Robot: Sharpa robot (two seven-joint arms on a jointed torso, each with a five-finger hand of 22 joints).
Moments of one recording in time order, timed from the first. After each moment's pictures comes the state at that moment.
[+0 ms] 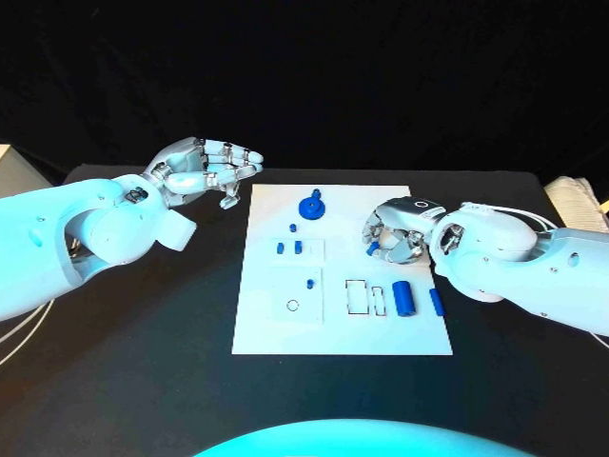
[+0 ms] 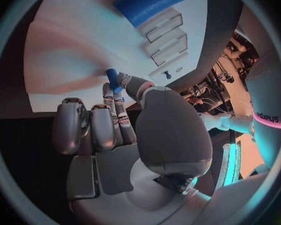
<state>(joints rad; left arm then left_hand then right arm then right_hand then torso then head) 1.28 -0.94 -0.04 1.51 -0.21 -0.02 0.30 1.53 -0.22 0.37 0.23 0.21 0.82 0.21 0.22 0.30 0.76 0.16 0.56 0.14 1.00 0.07 1.22 0.43 0.15 1.15 0.17 1.01 1.12 1.27 -0.87 -0.18 1.62 -1.60 -0.23 -0.21 1.31 -0.21 0.58 -0.01 0.11 1.00 0.14 0.17 0.40 1.05 0.08 0.30 0.11 1.46 0.01 1.32 1.11 0.09 1.45 0.09 1.25 1.31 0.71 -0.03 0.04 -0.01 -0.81</state>
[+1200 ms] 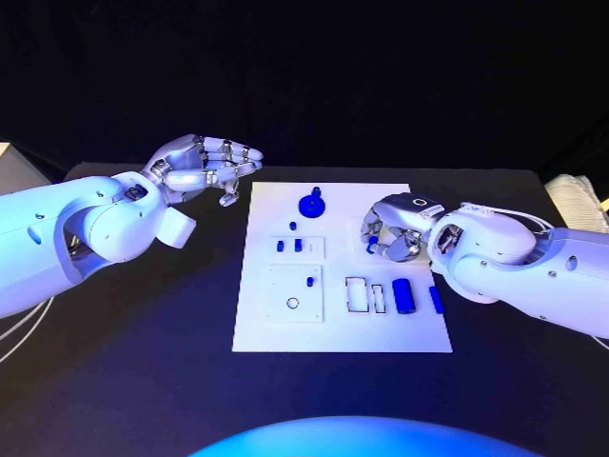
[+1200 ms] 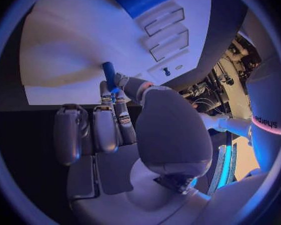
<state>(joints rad) 1.28 -0.94 -0.04 1.51 -0.21 -0.02 0.30 1.53 -0.22 0.37 0.23 0.21 0.82 0.21 0.22 0.30 0.76 0.16 0.56 0.14 1.00 0.07 1.22 0.43 0.15 1.15 0.17 1.01 1.12 1.27 -0.88 -0.18 1.64 -1.64 -0.29 -0.22 1.34 -0.17 0.69 -0.06 0.06 1.09 0.11 0.23 0.44 1.14 0.12 0.29 0.10 1.47 -0.03 1.35 1.14 0.05 1.46 0.07 1.36 1.31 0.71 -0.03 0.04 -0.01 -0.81</state>
